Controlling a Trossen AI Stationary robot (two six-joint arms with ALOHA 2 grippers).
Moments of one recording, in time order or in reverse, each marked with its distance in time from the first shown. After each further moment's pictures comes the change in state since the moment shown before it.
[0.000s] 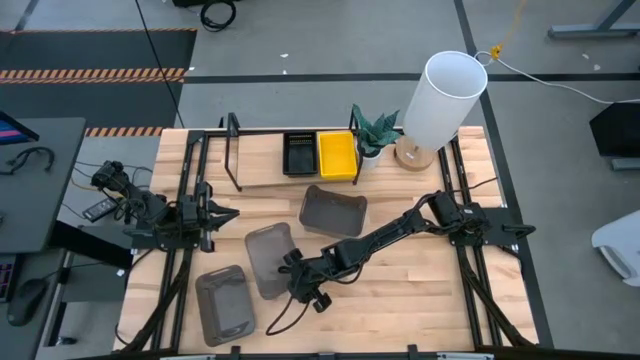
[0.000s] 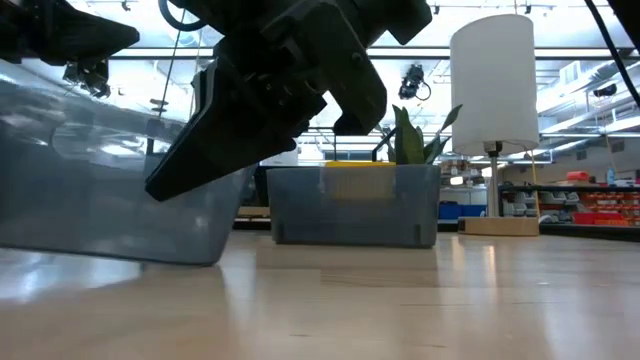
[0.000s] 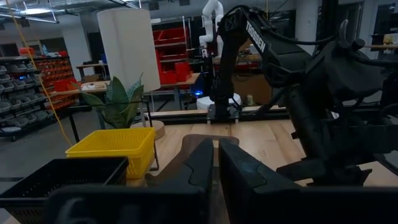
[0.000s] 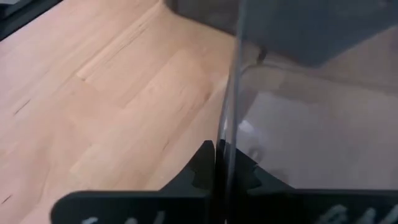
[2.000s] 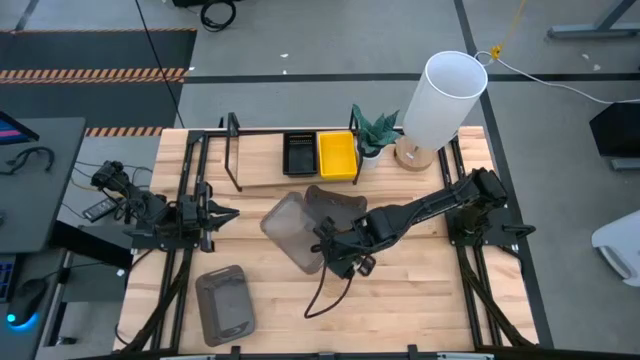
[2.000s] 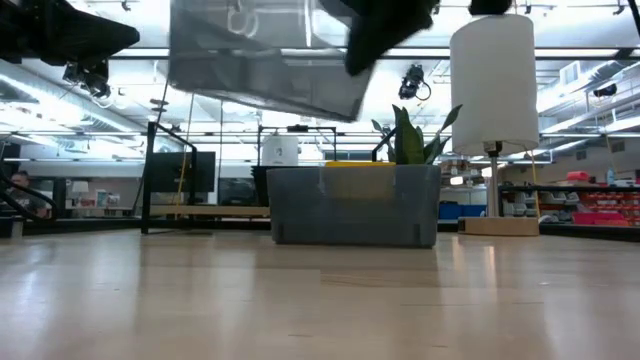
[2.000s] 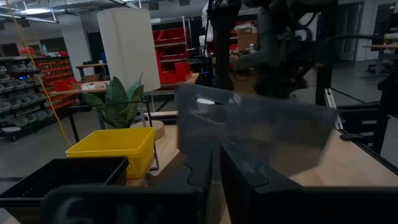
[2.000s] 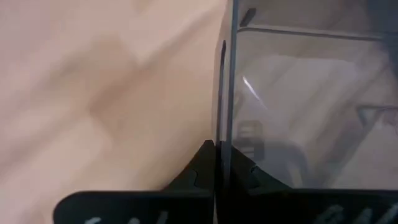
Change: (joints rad) left arm 0.000 0.000 0.000 0.000 0.000 0.000; right arm -0.013 -0.384 -0.001 -0.677 0.189 -0.321
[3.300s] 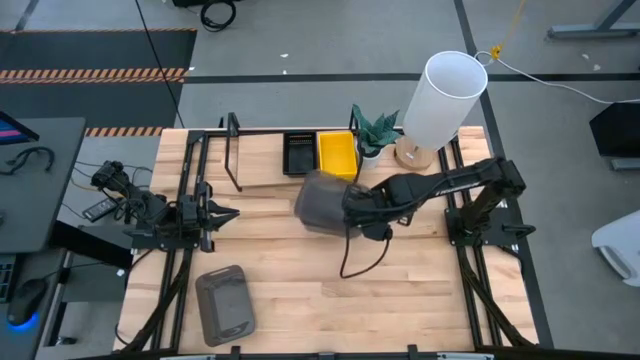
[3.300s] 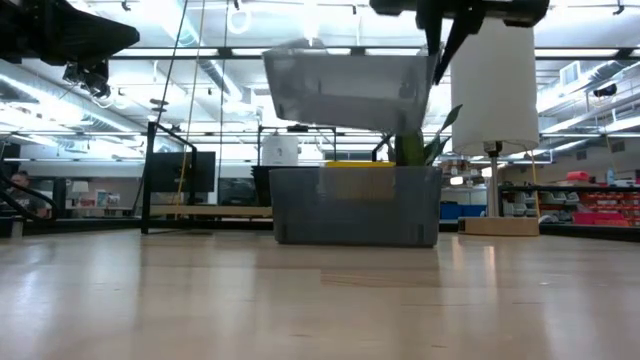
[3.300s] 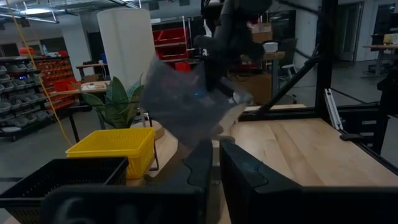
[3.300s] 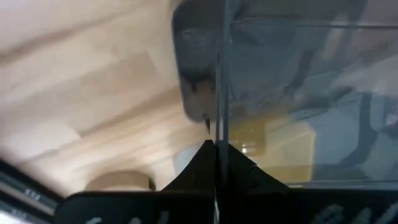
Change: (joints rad) left arm 0.000 0.000 0.000 0.000 0.000 0.000; right arm -0.112 -0.163 0.000 -0.521 0.225 -0.417
